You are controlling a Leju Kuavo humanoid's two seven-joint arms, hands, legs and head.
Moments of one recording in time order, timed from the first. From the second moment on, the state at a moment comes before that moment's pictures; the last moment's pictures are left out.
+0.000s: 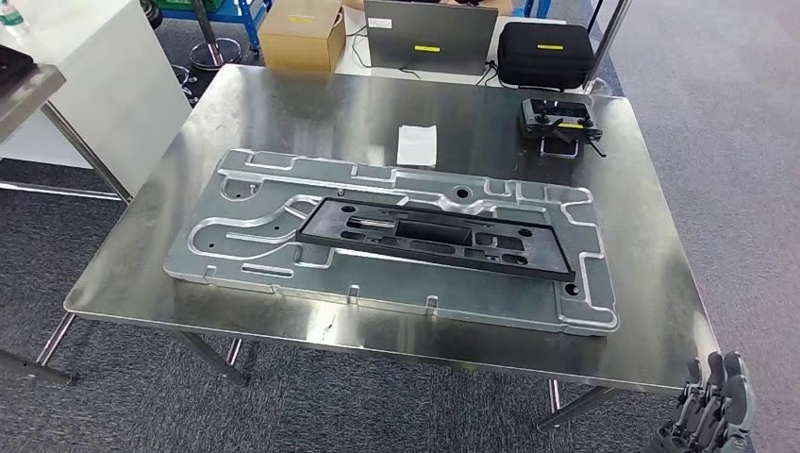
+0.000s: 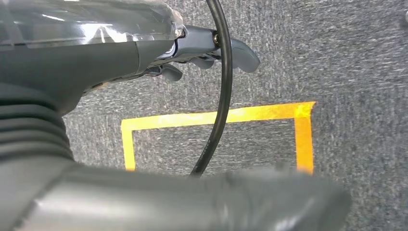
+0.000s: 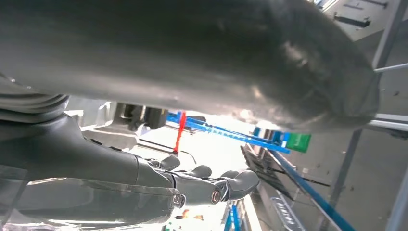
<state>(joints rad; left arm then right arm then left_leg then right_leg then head) 0.04 0.11 1.41 -0.24 -1.41 -0.10 -0.50 0.46 -0.13 0.35 -2.20 0.21 -0.61 -0.69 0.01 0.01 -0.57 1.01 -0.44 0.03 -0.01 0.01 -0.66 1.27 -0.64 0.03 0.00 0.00</state>
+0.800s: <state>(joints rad) 0.01 0.11 1.45 -0.24 -1.45 -0.07 -0.40 0.47 -0.03 0.15 -2.20 0.13 -0.35 -0.68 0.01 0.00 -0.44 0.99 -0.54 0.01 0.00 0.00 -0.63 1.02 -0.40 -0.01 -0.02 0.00</state>
